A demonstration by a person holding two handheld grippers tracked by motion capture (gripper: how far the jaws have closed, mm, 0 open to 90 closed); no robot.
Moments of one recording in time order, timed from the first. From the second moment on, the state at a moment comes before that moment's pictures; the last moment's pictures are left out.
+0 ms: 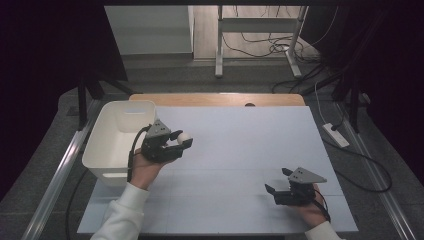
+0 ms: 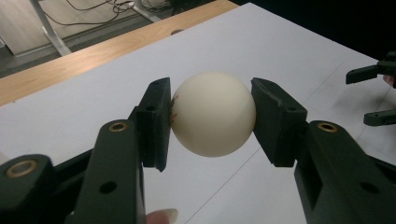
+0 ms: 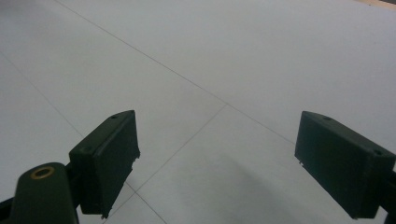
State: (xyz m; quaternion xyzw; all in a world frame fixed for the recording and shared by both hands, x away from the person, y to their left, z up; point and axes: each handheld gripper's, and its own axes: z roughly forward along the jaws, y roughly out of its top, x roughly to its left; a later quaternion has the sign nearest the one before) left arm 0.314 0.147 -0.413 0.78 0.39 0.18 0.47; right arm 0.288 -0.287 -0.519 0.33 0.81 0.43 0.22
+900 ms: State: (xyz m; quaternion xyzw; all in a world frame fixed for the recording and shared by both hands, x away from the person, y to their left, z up) left arm 0.312 0.152 -0.411 0.77 0.40 0.19 0.47; right arm 0.288 -0.287 -0.520 0.33 0.82 0.42 0.22
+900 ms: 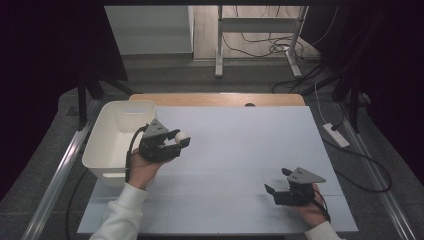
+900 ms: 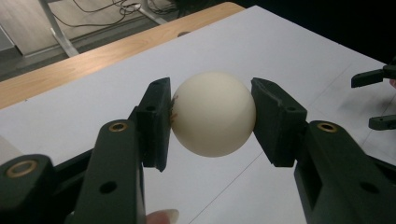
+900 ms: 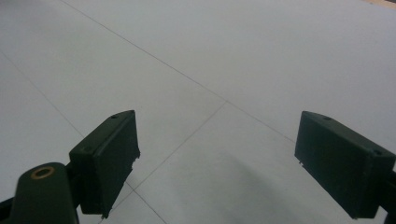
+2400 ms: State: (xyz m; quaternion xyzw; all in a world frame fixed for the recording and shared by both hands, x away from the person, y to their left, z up) left arm 0.309 0.194 -0.383 0.72 0.43 0.23 0.49; right arm 0.288 -0.290 -0.517 0.34 0.81 0.43 0.23
